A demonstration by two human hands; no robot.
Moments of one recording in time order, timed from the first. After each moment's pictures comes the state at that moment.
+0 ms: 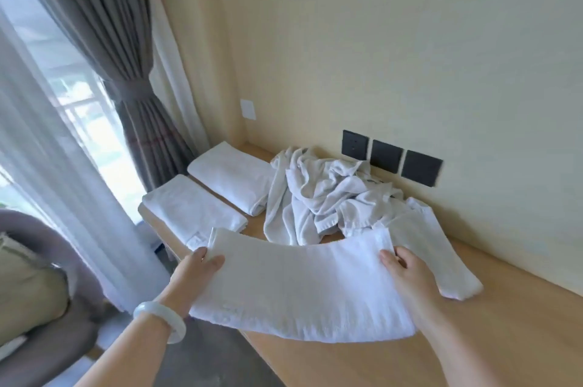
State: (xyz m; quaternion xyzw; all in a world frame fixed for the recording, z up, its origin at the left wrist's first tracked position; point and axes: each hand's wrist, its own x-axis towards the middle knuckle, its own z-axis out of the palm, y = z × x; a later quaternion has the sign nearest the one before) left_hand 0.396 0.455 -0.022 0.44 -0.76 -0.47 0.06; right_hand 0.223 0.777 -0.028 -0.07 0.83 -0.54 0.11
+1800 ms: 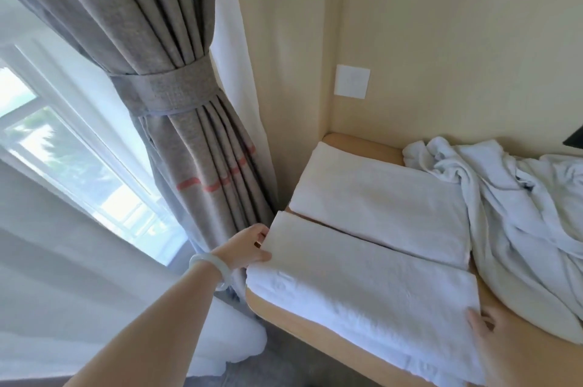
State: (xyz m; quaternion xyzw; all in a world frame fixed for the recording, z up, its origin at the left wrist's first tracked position) left_hand 0.213 -0.143 -0.124 0.16 -0.87 -0.38 -0.26; right_hand 0.225 0.302 -0.135 0.24 0.88 -0.41 0.06
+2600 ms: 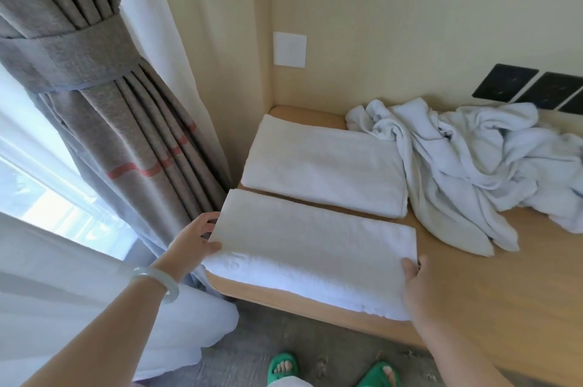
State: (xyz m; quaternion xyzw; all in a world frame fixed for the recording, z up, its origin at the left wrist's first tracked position) left_hand 0.240 -0.139 -0.154 0.18 -0.86 -0.44 -0.16; right_hand 0.277 0.264 -0.154 0.29 0.87 -0.39 0.04
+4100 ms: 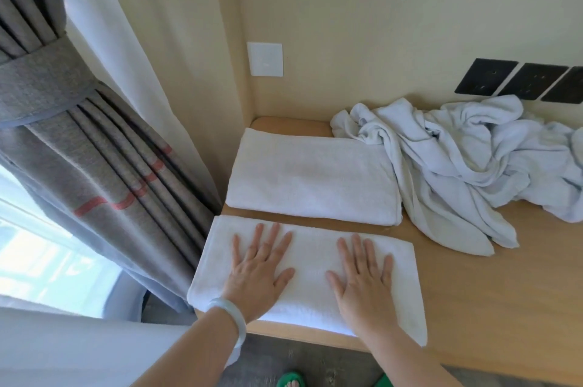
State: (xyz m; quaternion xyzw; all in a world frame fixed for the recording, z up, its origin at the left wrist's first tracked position) left_hand 0.237 -0.032 -0.183 -0.16 -0.98 -0.07 -0.08; right_hand 0.264 0.196 -0.201 0.01 1.00 -0.05 0.05
